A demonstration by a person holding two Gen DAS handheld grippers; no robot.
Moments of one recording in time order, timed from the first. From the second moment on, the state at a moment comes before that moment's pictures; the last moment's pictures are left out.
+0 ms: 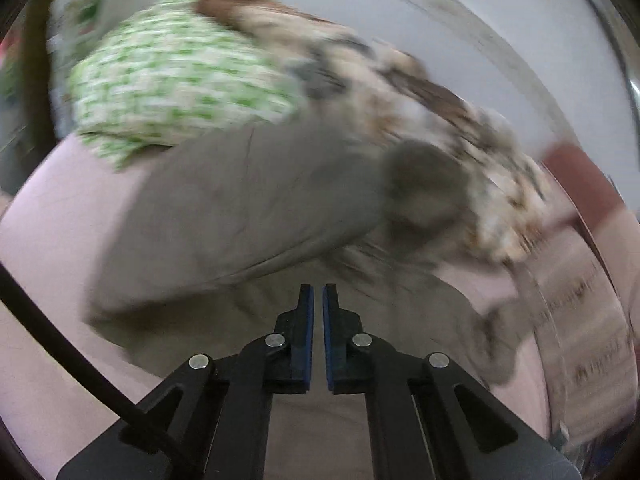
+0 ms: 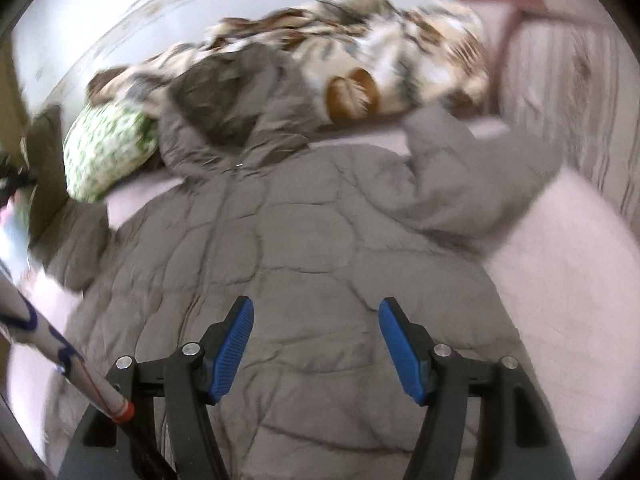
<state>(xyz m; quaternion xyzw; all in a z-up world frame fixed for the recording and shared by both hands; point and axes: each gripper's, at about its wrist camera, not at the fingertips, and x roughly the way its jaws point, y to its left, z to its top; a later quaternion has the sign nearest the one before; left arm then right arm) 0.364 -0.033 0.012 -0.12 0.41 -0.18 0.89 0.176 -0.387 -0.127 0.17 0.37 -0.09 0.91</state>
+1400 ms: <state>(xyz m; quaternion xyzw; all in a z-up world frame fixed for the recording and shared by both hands) 0.268 0.120 -0.092 -0.15 0.42 0.05 0.90 0.385 -0.220 -0.172 0.42 0.47 0.08 0.77</state>
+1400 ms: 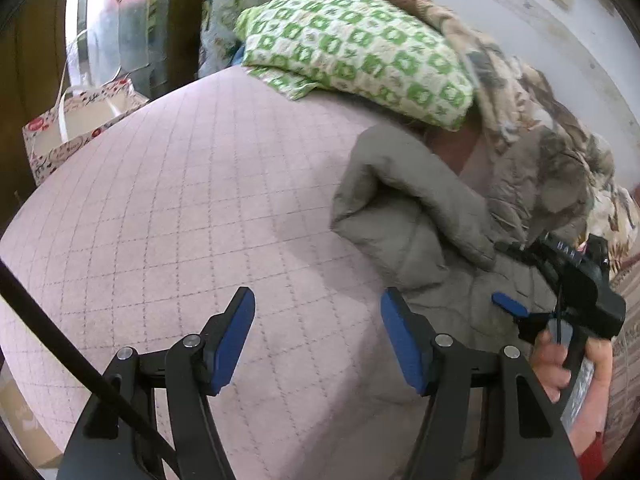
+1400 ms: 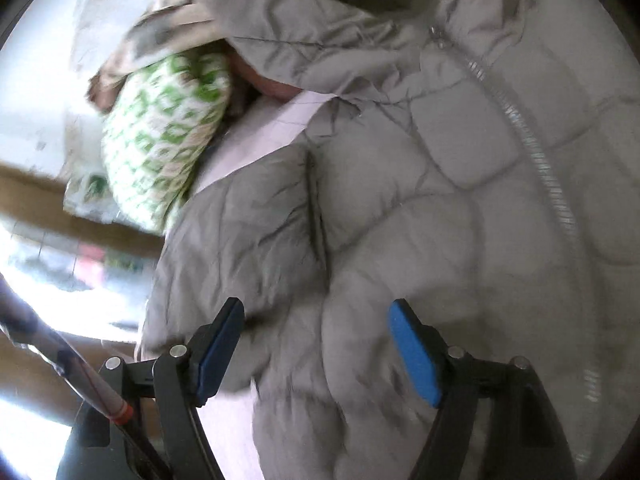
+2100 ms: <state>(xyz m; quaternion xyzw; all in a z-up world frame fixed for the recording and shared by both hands) 0.269 0.127 -0.101 -0.17 0.44 0.05 0.88 0.370 -0.245 -0.062 0.27 0.43 0.02 0.86</state>
